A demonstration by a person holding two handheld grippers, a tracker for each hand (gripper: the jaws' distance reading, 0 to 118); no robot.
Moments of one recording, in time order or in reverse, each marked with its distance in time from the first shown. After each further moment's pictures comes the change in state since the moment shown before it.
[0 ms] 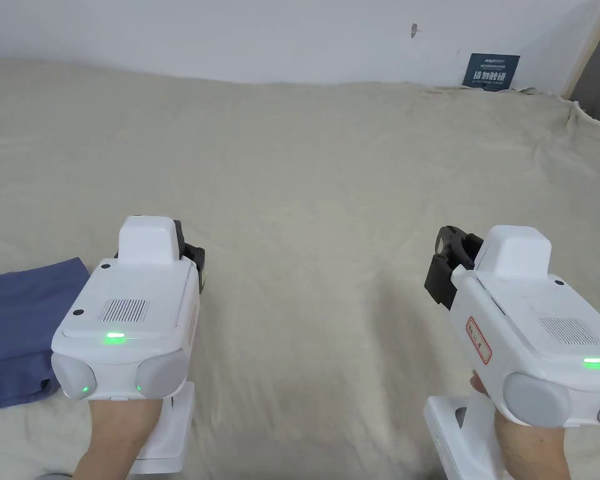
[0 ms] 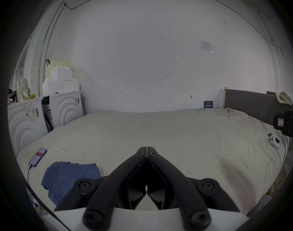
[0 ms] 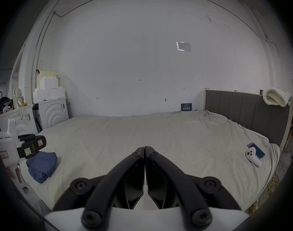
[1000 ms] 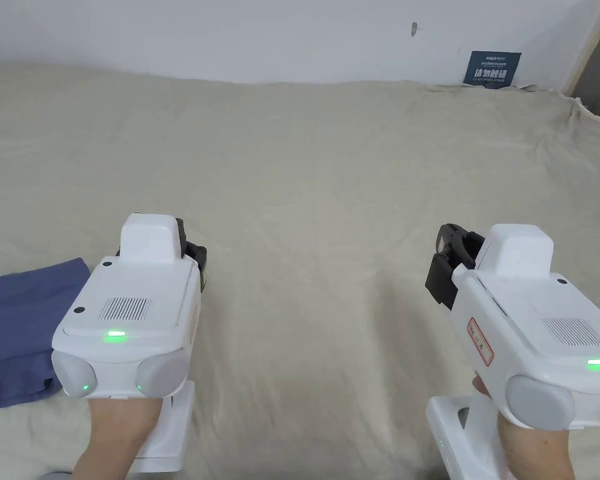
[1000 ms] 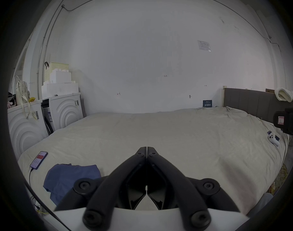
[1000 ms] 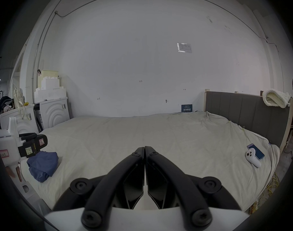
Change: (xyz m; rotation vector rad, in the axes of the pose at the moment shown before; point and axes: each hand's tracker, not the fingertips) left arm 0.003 0.003 0.004 0.003 -0.006 -0.022; right arm 0.001 0.000 0.005 0.010 0.008 0.005
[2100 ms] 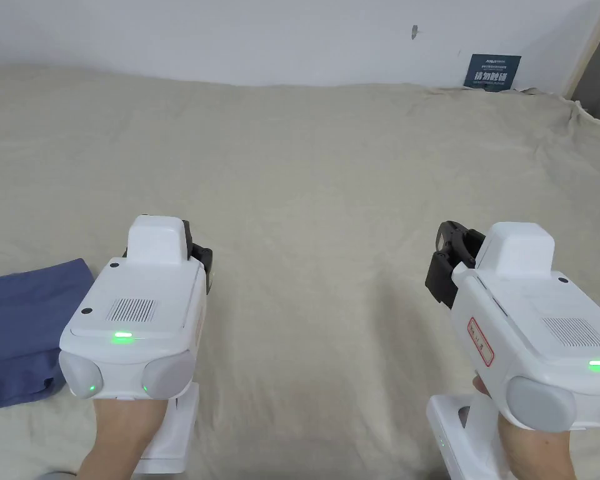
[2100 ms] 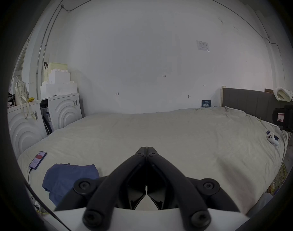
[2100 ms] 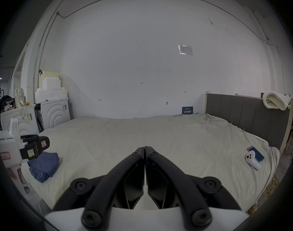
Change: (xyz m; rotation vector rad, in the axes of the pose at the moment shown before) left arm 0.004 0.000 0.001 0.002 -0.011 -0.001; right arm 0.003 -0.001 -0.001 0.017 0.007 0.010
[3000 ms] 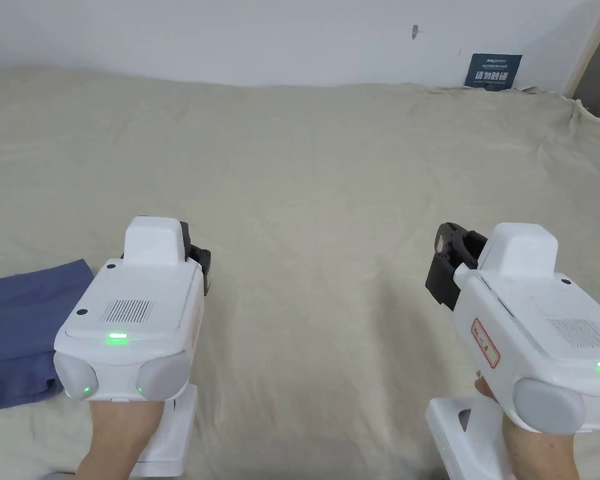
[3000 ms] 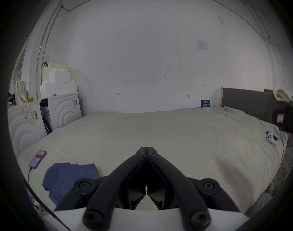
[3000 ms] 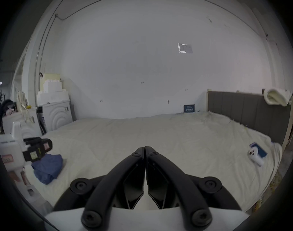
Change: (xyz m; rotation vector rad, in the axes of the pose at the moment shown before) left arm -0.003 0.001 0.003 -0.011 -0.012 0.009; right arm -0.002 0.005 0.009 -0.011 0.037 -0.046
